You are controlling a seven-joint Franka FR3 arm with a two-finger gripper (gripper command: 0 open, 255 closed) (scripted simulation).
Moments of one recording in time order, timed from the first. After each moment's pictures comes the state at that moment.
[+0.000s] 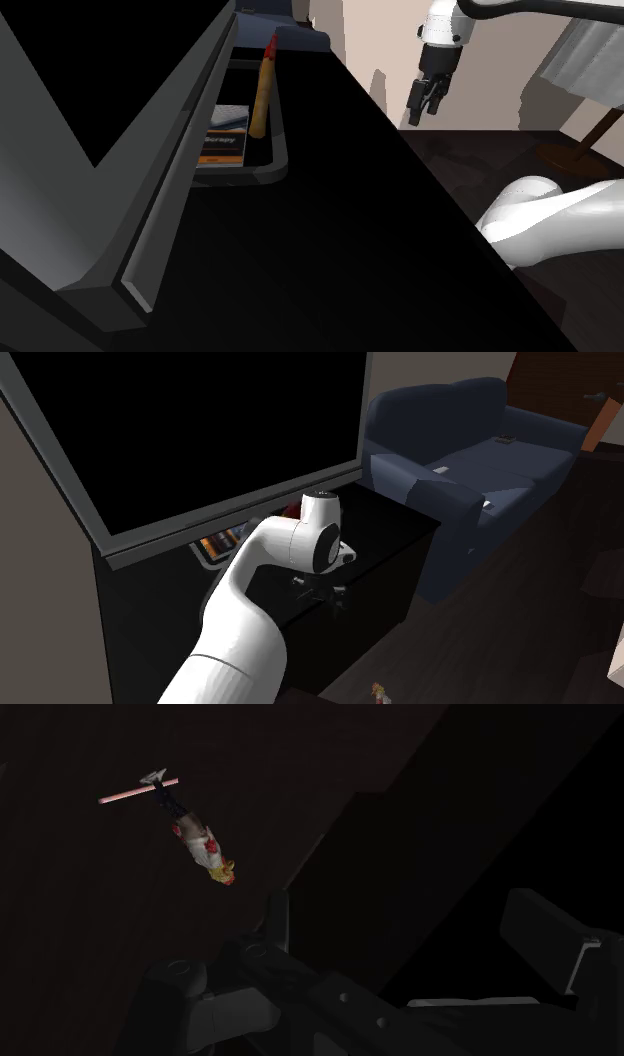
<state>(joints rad) 0.00 -0.78 -0.02 -2.35 -0.04 1.45 -0.03</state>
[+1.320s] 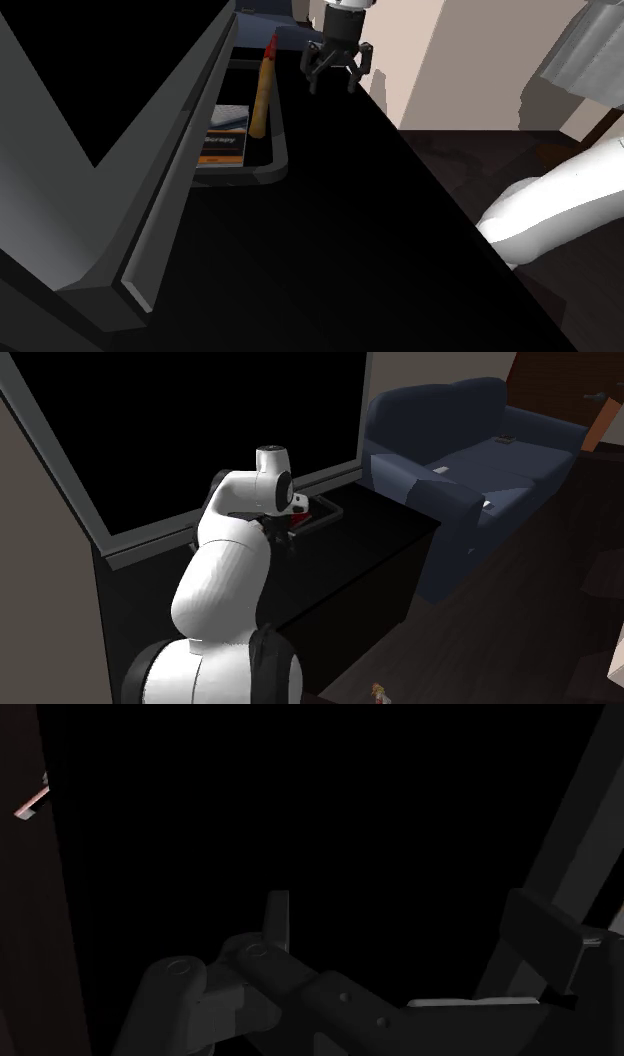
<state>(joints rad) -0.06 -0.34 0.33 -1.90 0.10 1.61 0.69</state>
